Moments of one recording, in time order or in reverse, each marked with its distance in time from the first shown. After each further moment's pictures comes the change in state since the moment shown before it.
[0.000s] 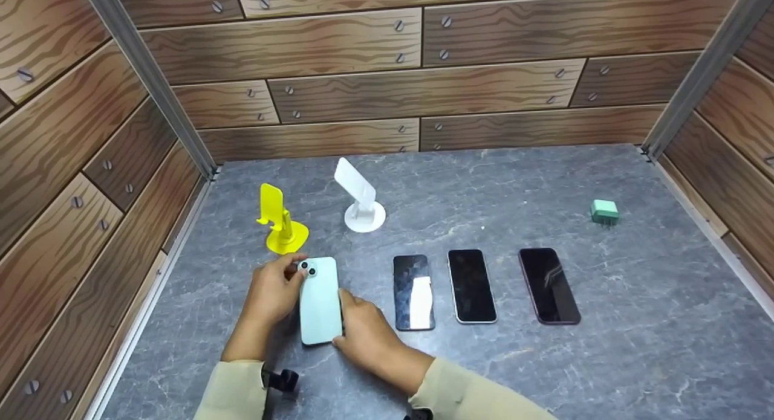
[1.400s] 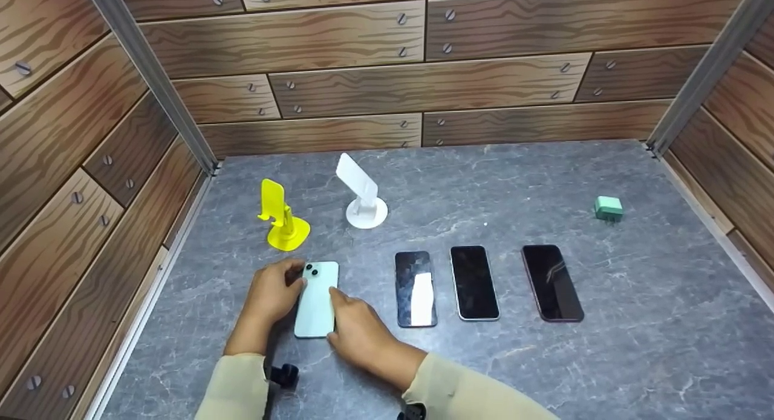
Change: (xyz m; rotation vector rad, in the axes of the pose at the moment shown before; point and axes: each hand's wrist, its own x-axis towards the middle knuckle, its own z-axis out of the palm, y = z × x) left_hand 0.005 -0.030 0.008 0.070 -0.077 -0.032; right_hand 0.004 -0.007 0.011 -0.102 -0.034 -0.044
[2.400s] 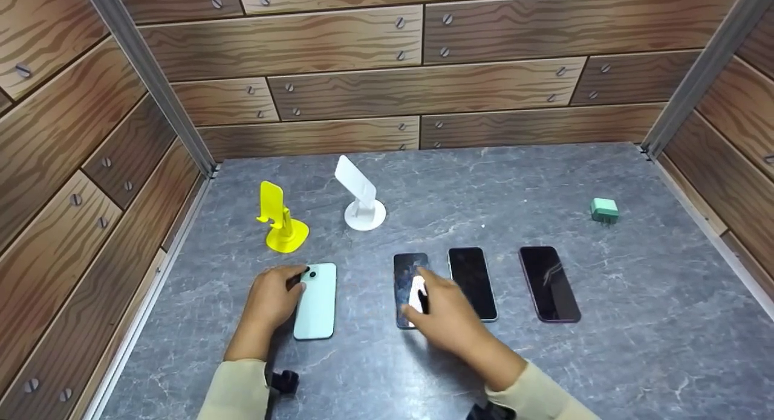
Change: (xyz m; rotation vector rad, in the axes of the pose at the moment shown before) left_hand -0.006 0.003 0.000 0.092 -0.027 0.027; right_hand -0.049 0.080 -0.096 0.090 0.095 0.270
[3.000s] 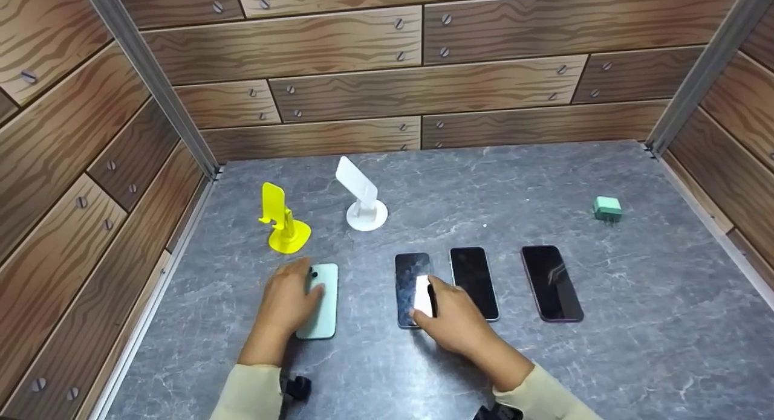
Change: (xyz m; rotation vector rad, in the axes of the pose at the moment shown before) left_hand -0.007 0.025 0.014 0.091 0.089 0.117; right_hand -0.004 0.018 0.000 0.011 -0.044 0.065
